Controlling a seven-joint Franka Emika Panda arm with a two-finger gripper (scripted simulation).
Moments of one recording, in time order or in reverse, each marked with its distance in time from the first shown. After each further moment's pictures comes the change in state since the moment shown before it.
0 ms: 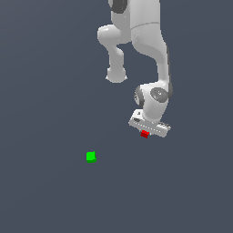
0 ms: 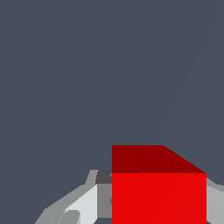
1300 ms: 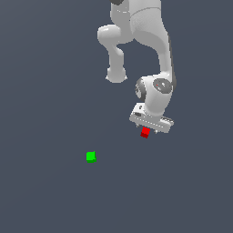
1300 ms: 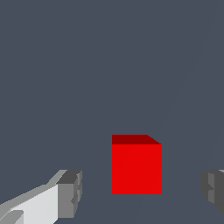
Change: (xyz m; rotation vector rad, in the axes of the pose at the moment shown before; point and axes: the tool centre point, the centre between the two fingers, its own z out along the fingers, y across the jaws) arm 0.000 0.000 -0.042 0.001 0.002 0.001
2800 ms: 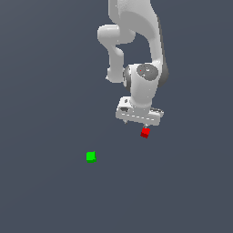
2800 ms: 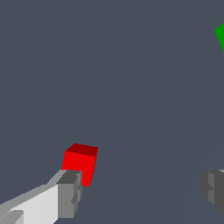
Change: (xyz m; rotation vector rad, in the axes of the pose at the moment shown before) arm 0.038 0.059 -0.058 -0.005 0.019 -0.183
